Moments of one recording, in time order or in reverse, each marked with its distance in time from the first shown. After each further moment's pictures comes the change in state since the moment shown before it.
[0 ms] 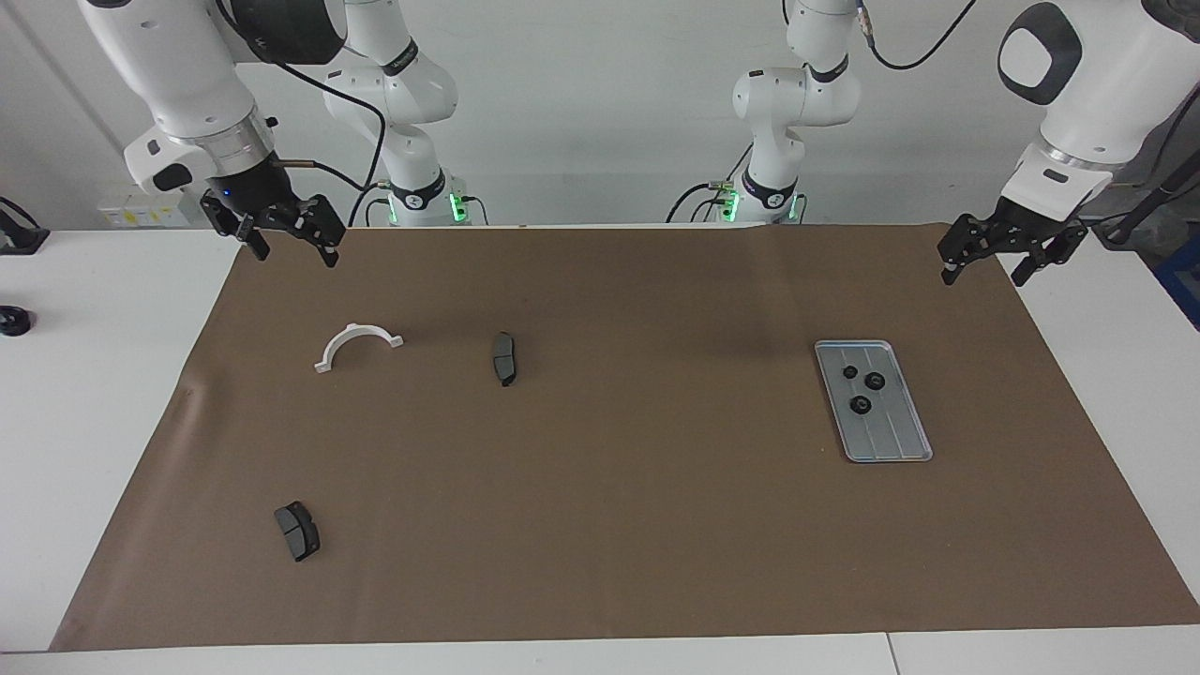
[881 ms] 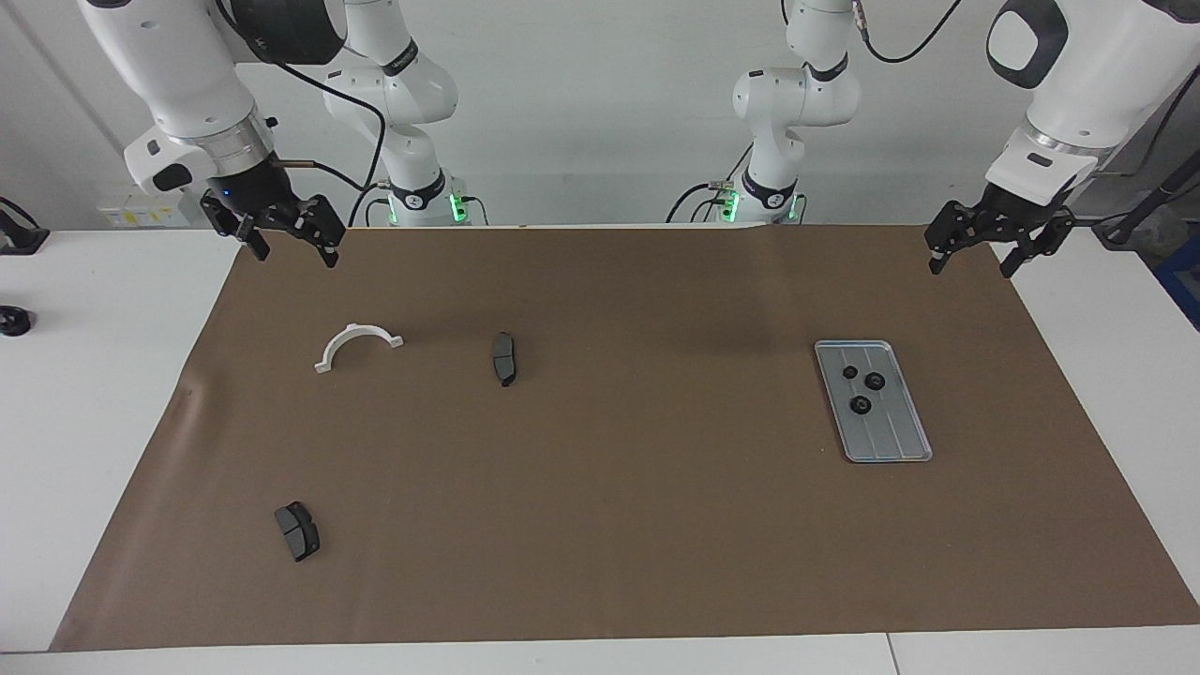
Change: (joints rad) left arm 0.042 -0.024 -0.112 0.003 -0.001 -0.062 -0.005; right arm 0.000 0.000 0.000 0.000 0.000 0.000 0.000
